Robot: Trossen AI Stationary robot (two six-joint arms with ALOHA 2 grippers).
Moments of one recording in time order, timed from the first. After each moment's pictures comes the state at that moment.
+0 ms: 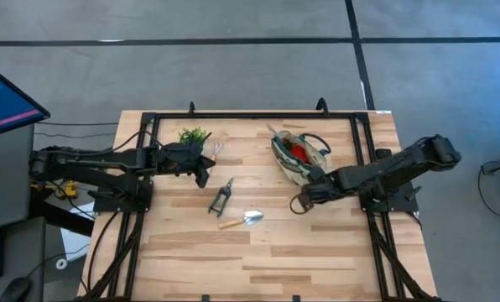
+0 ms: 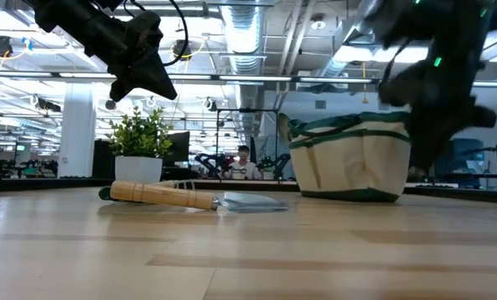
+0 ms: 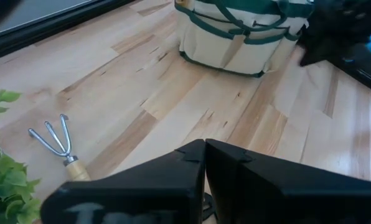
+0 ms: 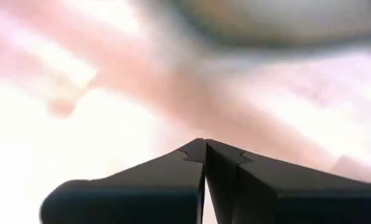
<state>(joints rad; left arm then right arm) 0.11 0.98 0.60 -0.20 -0.24 -0.51 0.21 1.36 0.76 -0.81 0.25 1.22</state>
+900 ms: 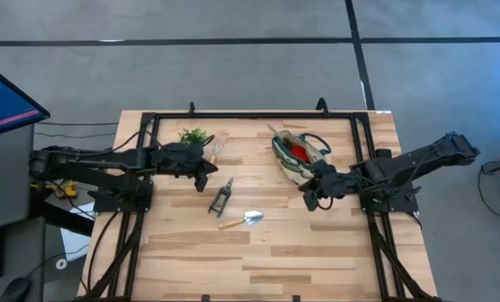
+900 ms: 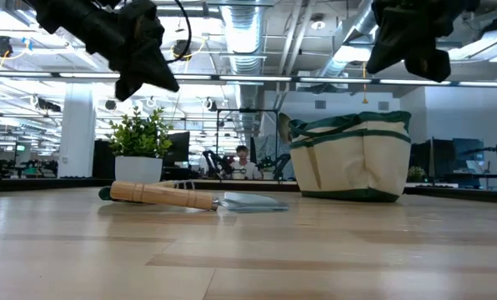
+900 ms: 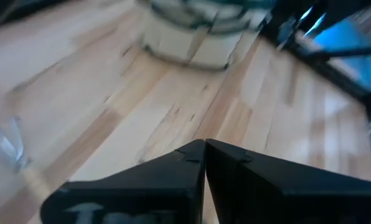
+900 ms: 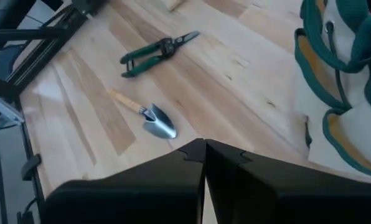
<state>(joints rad) 0.10 0.98 0.60 -0.16 -0.12 -0.50 0.29 1.08 0.82 -0.55 0.37 0.98</state>
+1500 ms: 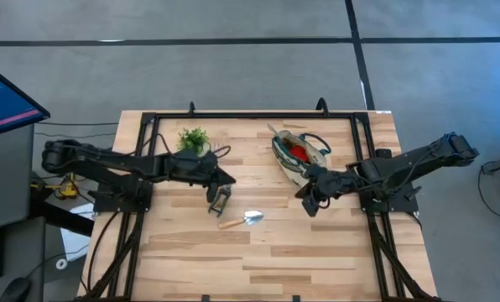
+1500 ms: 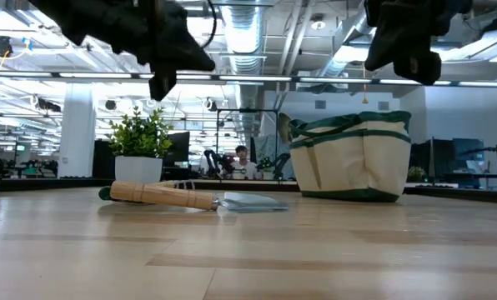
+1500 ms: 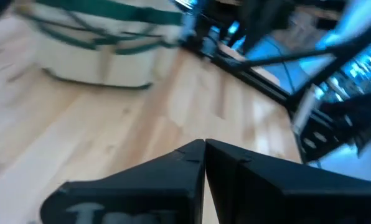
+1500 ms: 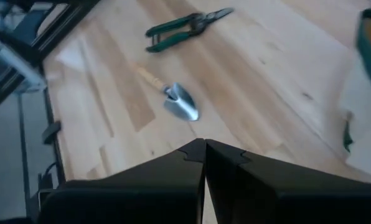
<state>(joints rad) 0.00 1.20 0.60 0.24 0.01 -0.51 0.27 1.11 0.82 -0.49 0.21 0.86</state>
